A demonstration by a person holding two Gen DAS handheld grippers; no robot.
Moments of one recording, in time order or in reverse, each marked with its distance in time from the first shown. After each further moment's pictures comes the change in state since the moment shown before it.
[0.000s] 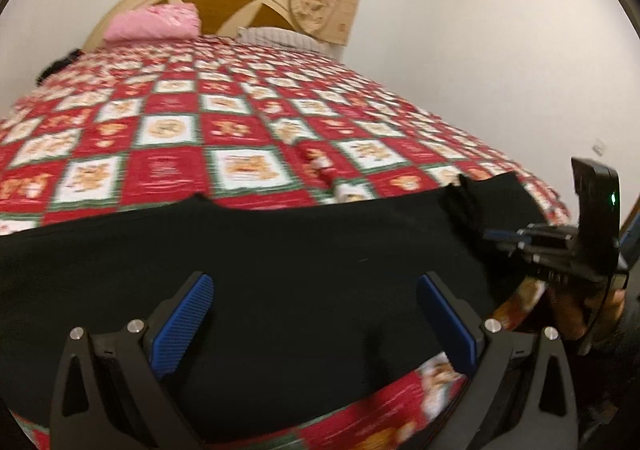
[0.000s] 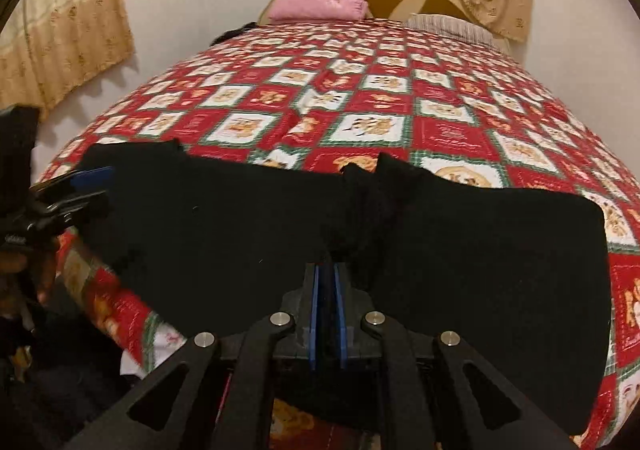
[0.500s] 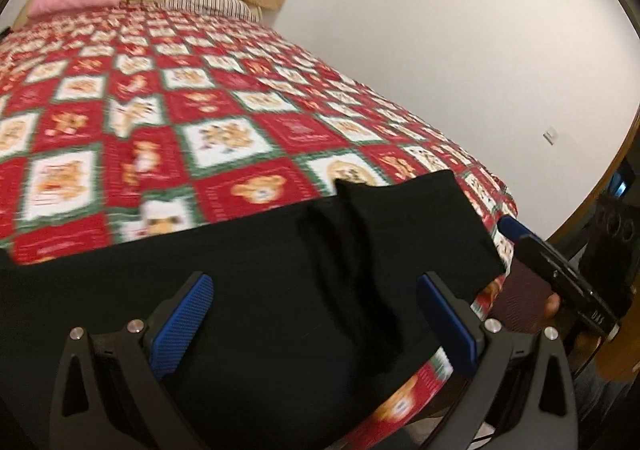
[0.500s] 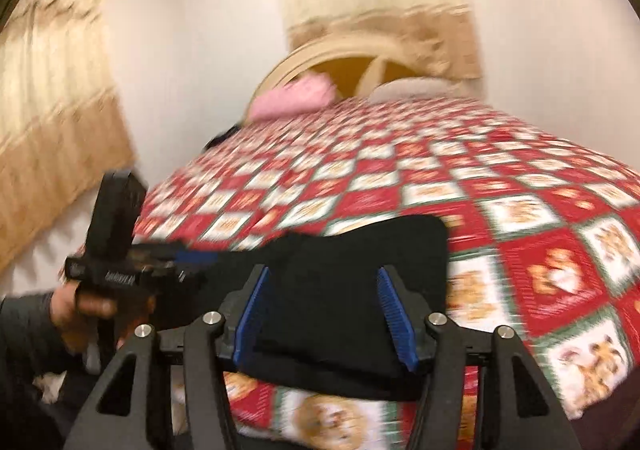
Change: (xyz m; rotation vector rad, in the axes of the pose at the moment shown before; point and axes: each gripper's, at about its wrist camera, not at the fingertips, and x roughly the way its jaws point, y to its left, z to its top) left arm 0.089 -0.102 0.037 0.001 0.139 -0.238; right arm -0.100 -0.081 -0.044 0.212 -0.377 -0.018
